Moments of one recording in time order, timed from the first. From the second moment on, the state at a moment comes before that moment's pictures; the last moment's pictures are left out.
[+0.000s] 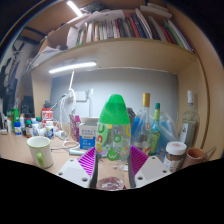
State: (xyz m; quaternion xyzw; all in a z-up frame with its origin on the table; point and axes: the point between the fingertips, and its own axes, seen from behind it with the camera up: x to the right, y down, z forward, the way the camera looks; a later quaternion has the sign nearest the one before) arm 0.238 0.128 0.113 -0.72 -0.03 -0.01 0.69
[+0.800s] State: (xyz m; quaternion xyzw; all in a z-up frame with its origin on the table) arm 0.217 -0.140 0.105 -0.75 -0.03 0.03 0.66
